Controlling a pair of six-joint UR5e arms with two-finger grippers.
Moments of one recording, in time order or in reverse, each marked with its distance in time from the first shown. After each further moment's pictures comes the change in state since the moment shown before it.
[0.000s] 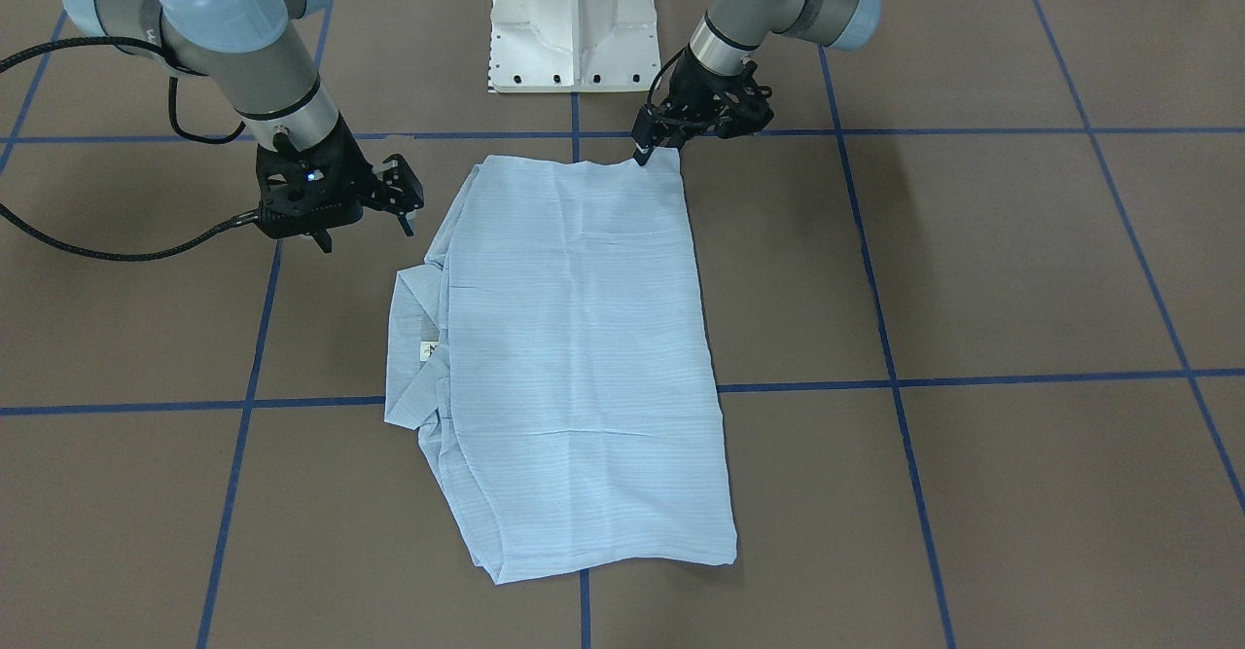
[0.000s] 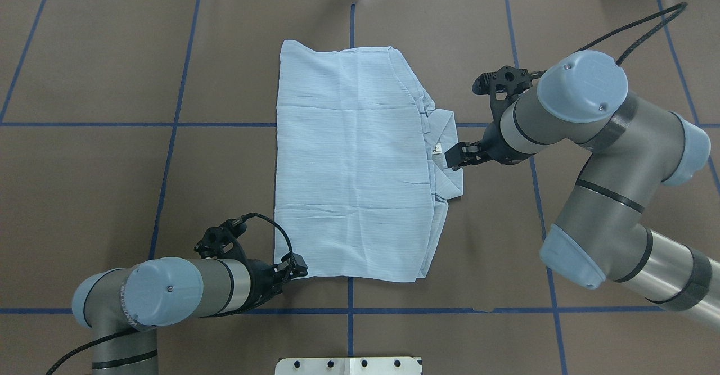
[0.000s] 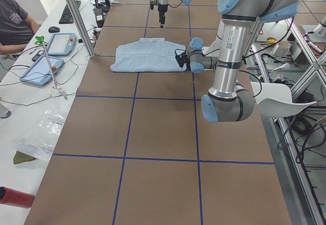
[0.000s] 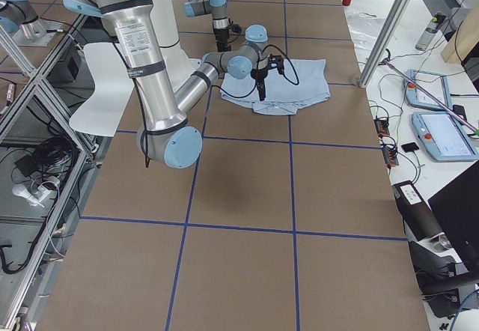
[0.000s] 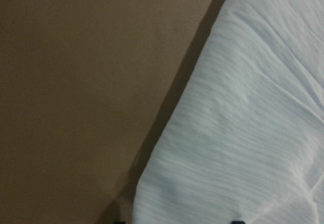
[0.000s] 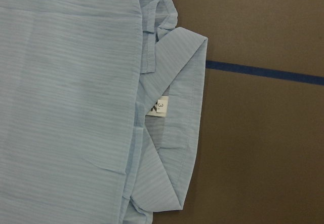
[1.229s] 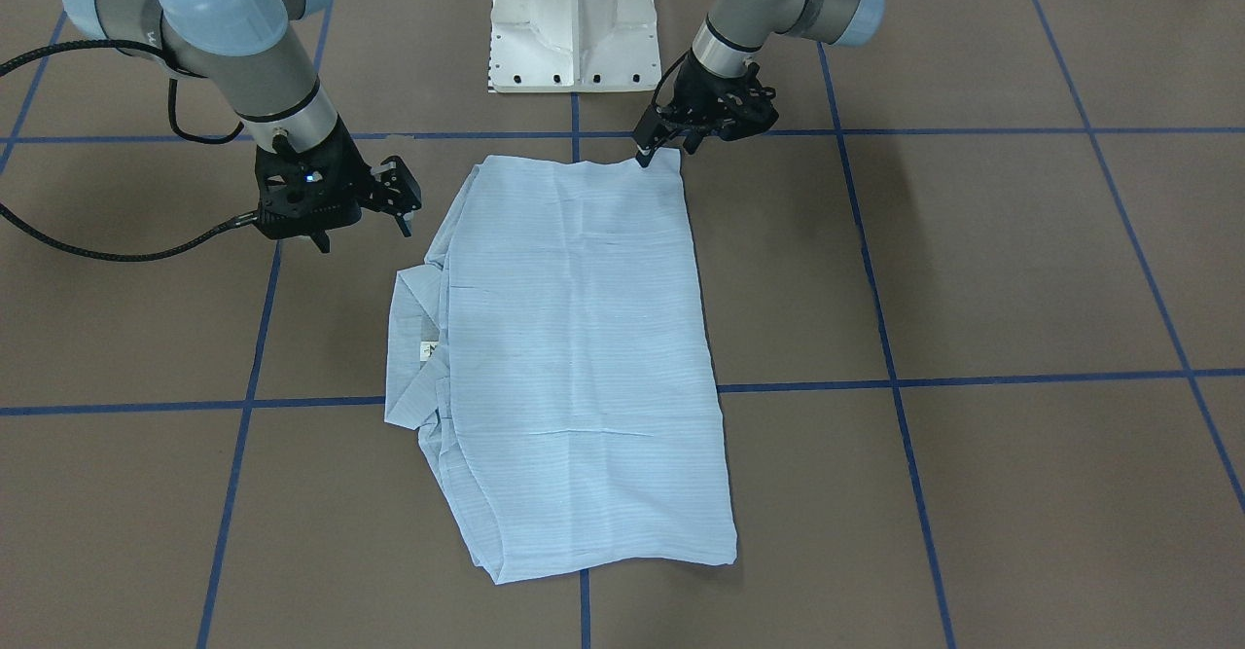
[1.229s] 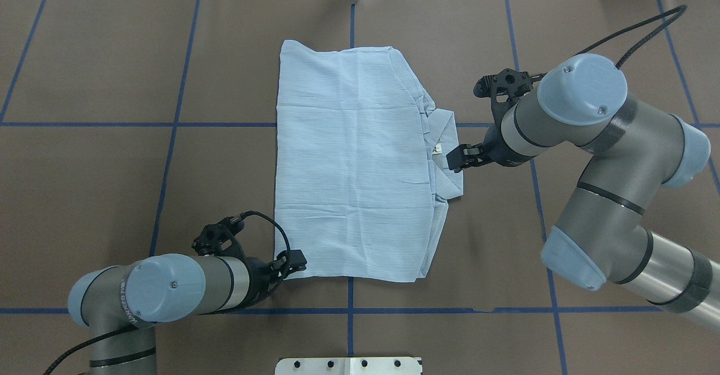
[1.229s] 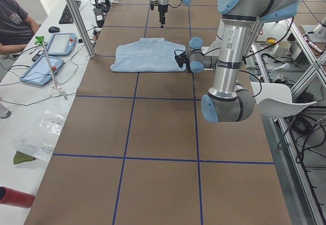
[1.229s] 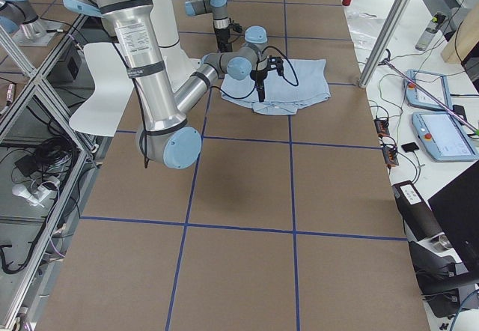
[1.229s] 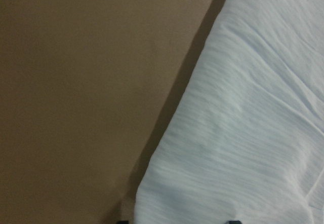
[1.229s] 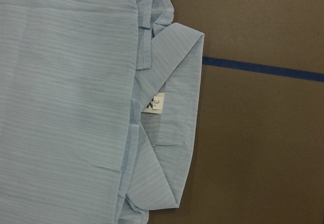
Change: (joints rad) left arm -0.008 0.001 -0.011 0.066 -0.003 0.019; right arm -0.005 -0.006 -0.001 0.000 -0.003 0.000
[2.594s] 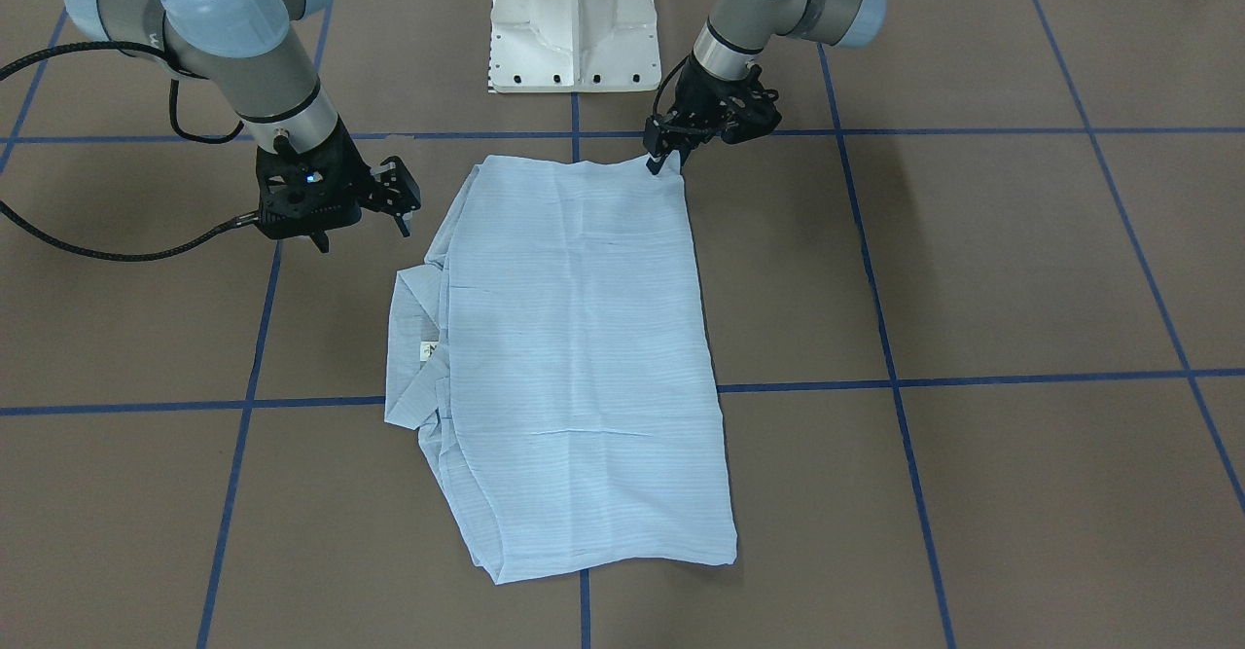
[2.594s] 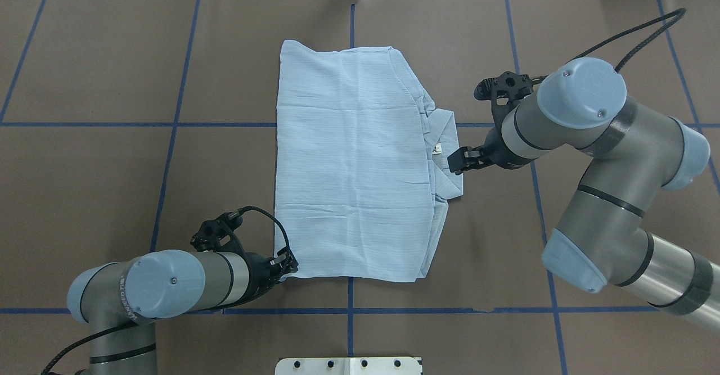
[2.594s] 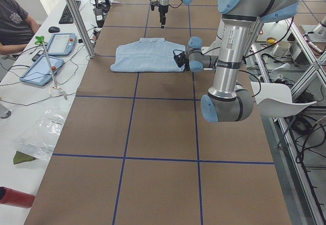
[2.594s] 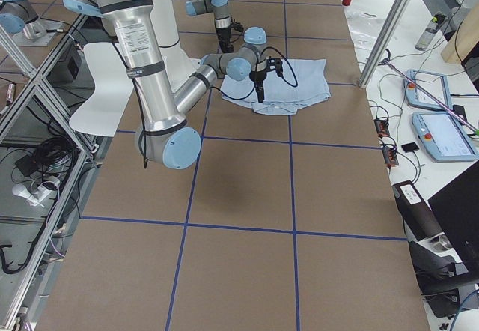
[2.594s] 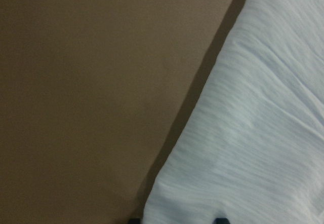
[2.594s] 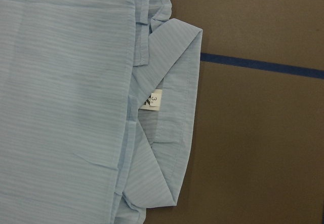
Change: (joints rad) left arm -0.009 -0.003 -0.001 0.003 0.006 -0.012; right arm -0.005 -0.007 0.002 0.001 -0.004 0.000
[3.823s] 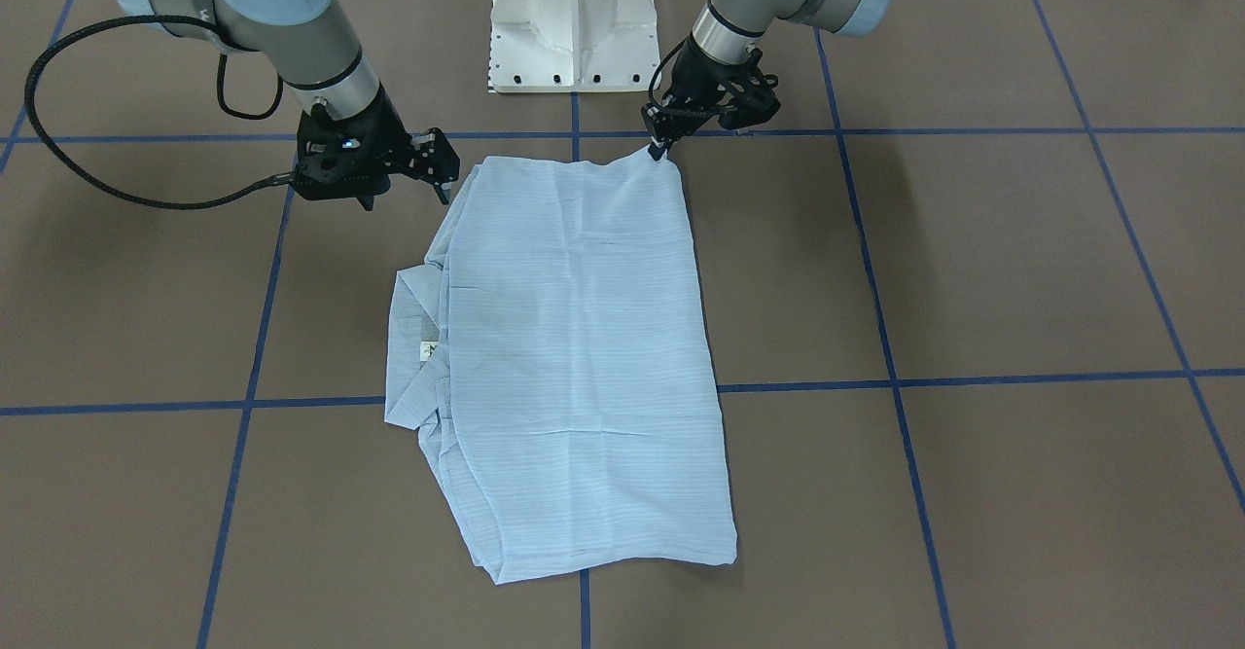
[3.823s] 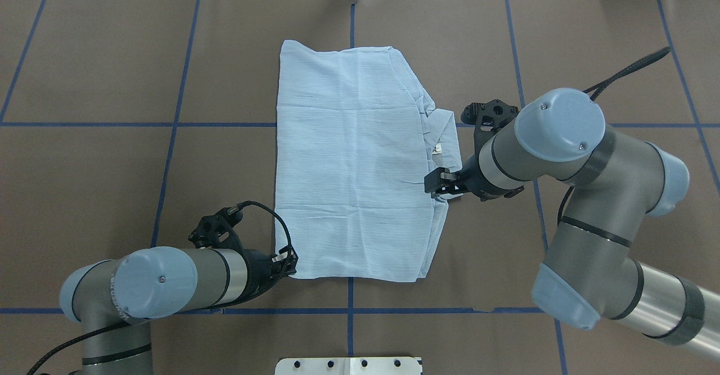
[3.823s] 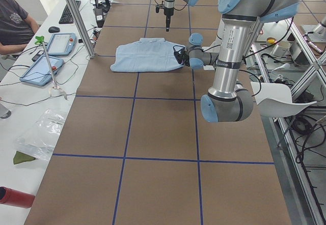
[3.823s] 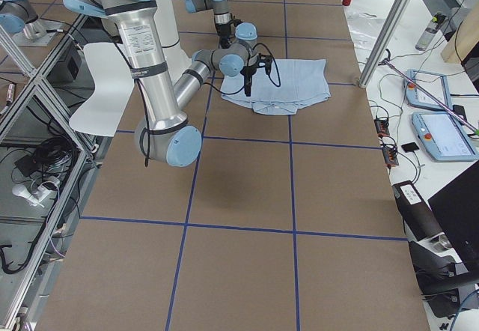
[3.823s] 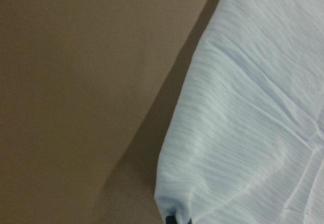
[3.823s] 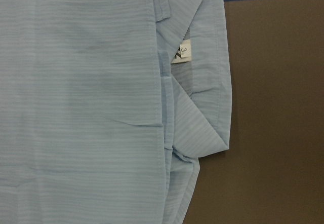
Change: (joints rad) left arm -0.007 -0.001 -0.049 0.002 -0.003 0.009; right arm -0.115 0.014 0.050 -0.001 -0.005 0.356
